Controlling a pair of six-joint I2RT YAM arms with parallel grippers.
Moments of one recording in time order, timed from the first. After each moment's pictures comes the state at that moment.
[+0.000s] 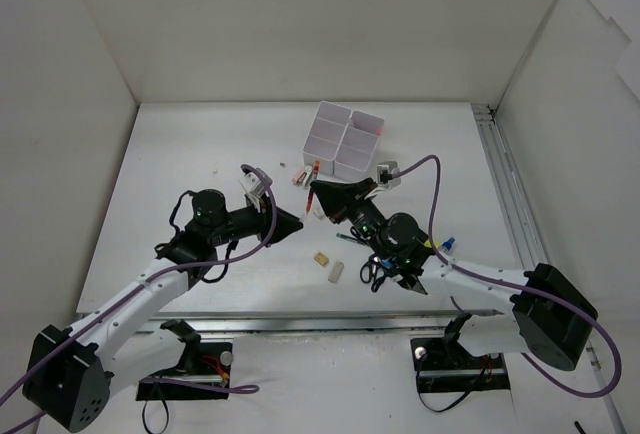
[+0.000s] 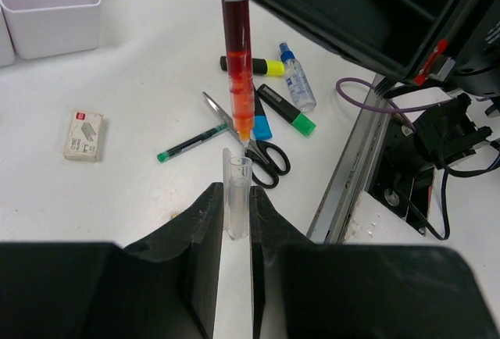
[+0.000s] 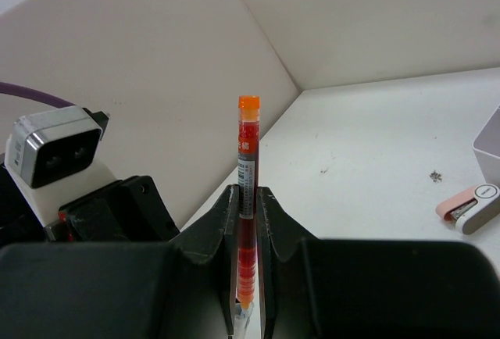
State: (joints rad) left arm -0.51 1.00 0.64 0.17 0.63 -0.29; right arm 0.87 1.25 0.53 1.01 0.19 0.56
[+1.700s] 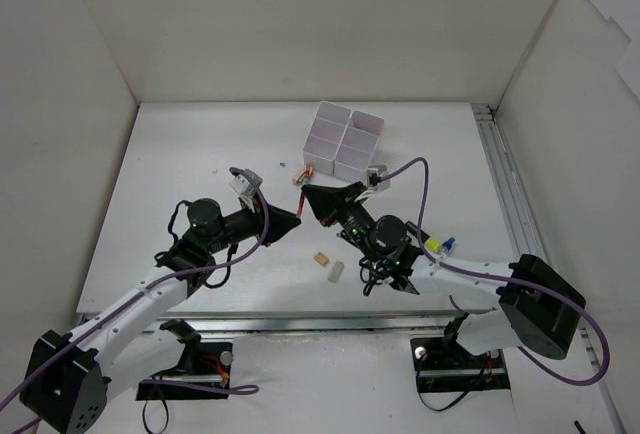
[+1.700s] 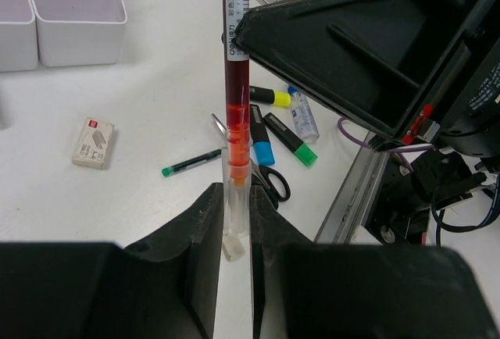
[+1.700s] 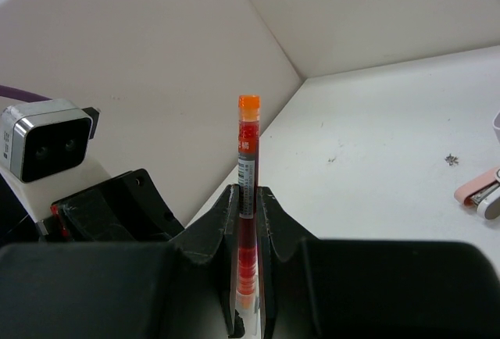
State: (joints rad) left arm -0.51 0.96 0.55 0.31 0.54 -0.41; right arm 0.92 1.32 0.55 1.04 0.24 0.59
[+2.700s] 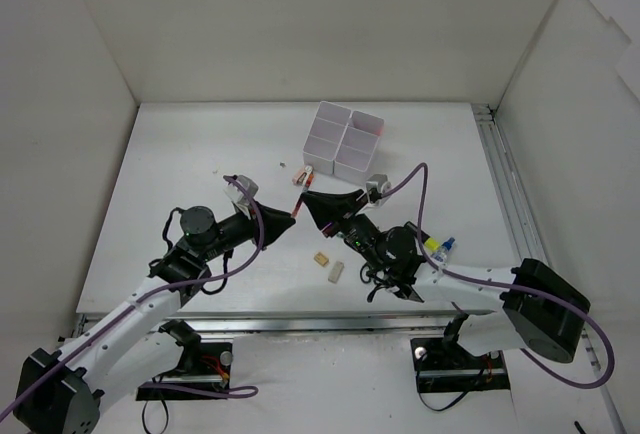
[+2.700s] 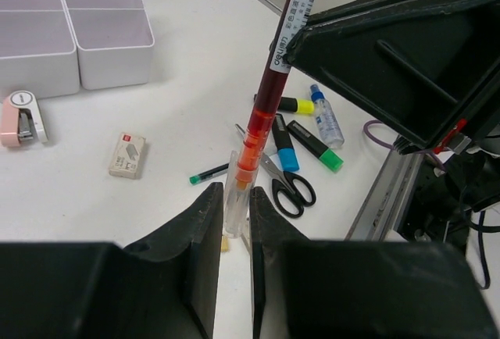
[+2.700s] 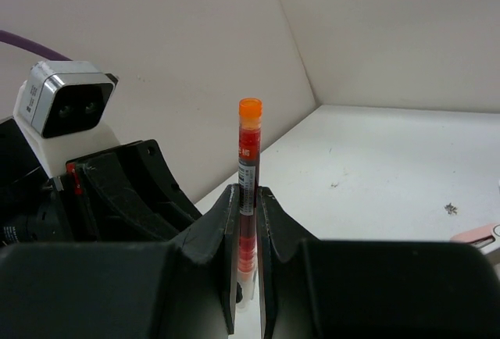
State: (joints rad) left arm -0.52 0.86 0.53 0.28 0.46 -0.32; right arm 0.96 1.30 0.49 1.17 0.16 0.38
